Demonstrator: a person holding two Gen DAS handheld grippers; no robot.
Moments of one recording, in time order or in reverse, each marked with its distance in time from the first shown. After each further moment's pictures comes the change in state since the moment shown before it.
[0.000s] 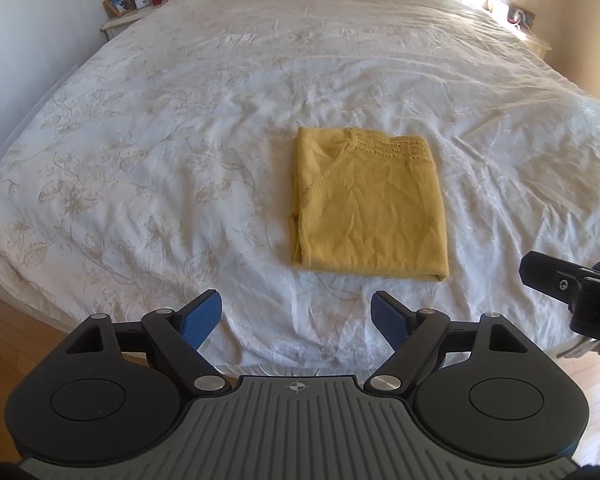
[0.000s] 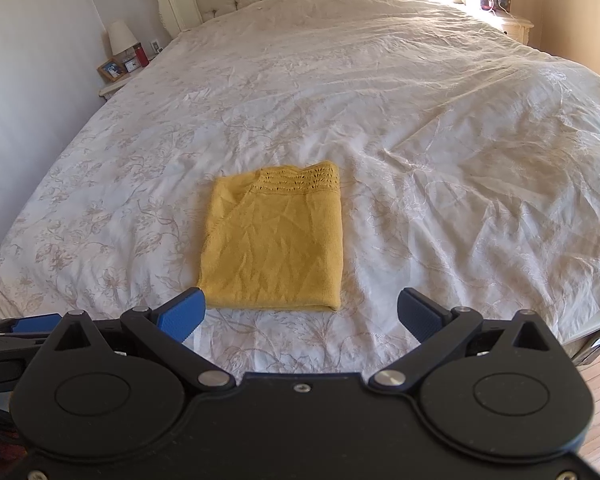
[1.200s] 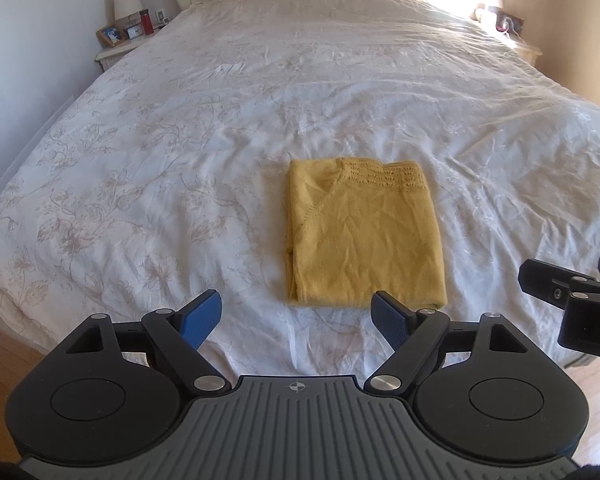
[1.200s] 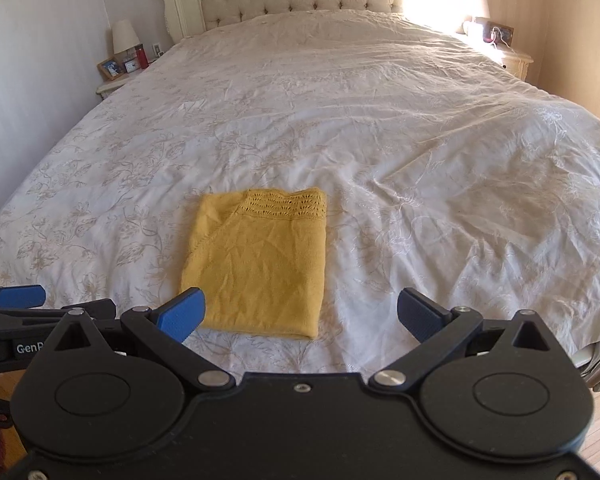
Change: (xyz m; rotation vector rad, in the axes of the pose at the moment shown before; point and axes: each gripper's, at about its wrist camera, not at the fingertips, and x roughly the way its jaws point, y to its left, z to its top) left arm 0.002 -0.010 0.015 0.038 -0.068 0.007; right arm 0.003 -0.006 0.012 -0.074 -0.041 -0.036
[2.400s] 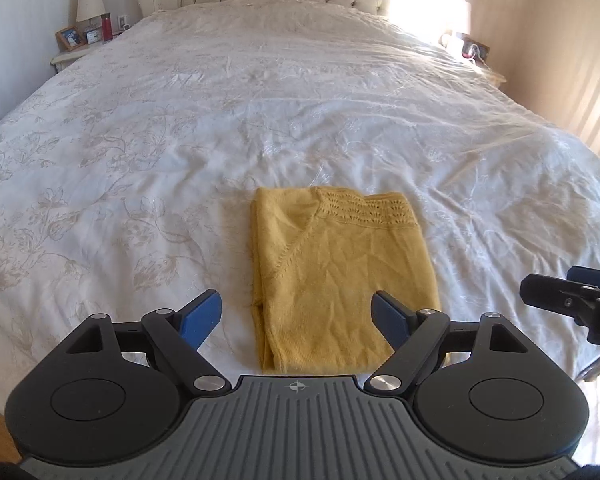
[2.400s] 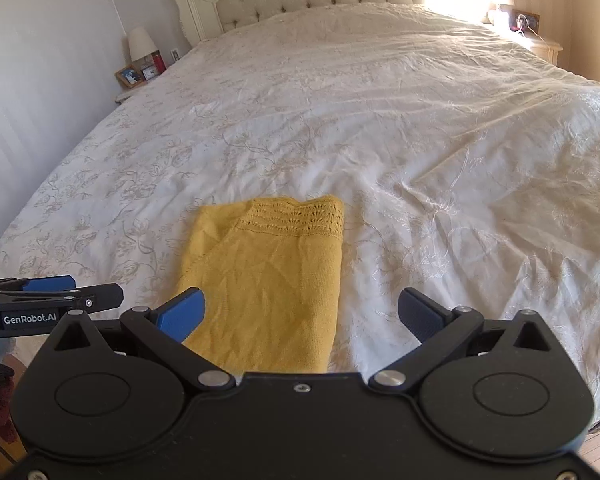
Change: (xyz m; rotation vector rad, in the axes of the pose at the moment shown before) left arm 0.068 0.025 0.023 -0.002 -0.083 -0.171; right arm 0.060 -0.025 0.016 0.003 -0.039 0.117
